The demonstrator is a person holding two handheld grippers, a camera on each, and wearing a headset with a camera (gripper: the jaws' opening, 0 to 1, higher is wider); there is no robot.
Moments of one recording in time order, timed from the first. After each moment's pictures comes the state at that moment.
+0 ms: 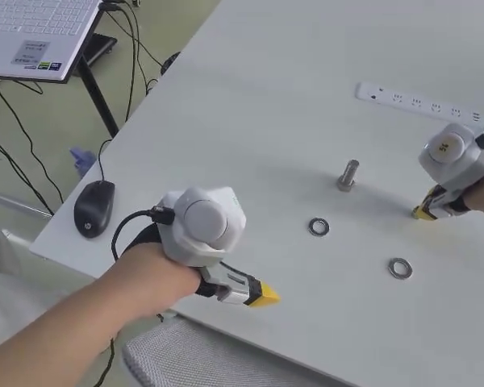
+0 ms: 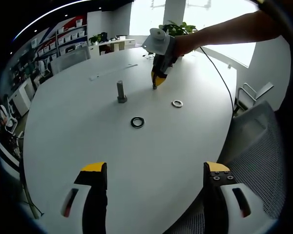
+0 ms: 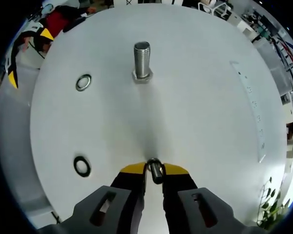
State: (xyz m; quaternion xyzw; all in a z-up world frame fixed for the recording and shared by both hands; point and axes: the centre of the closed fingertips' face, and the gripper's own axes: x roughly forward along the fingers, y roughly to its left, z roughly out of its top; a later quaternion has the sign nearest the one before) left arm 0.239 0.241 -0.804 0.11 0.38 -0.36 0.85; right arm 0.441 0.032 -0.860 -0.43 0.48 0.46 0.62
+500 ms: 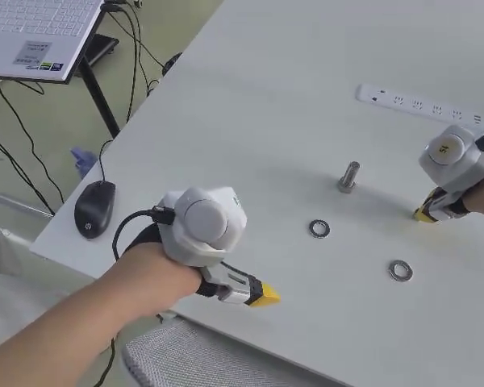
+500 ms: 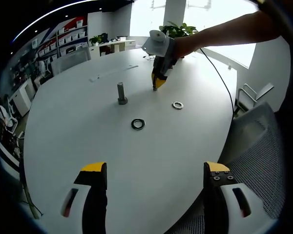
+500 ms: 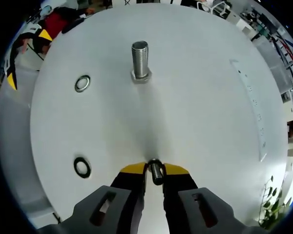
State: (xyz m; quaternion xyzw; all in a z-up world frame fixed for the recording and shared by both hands) left arm 0.240 0.240 -0.800 0.10 0.38 -0.36 0.85; right arm 0.443 0.034 -0.861 -0.42 0.48 0.46 0.62
